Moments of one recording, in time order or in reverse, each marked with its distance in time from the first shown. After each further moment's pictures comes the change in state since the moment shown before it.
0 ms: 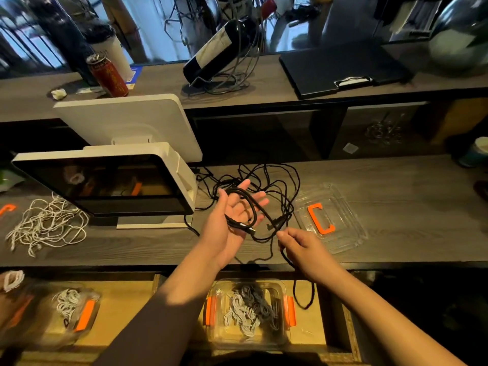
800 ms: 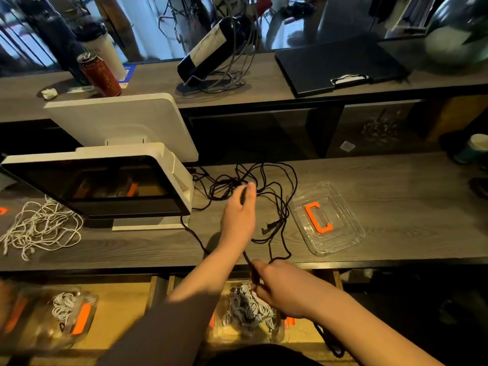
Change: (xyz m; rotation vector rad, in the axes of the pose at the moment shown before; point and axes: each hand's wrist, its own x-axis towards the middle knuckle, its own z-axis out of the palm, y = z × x) left_hand 0.033 -0.023 0.016 1.052 0.366 0.219; right_hand -0.027 -0.049 0.032 -0.847 -0.439 -0.079
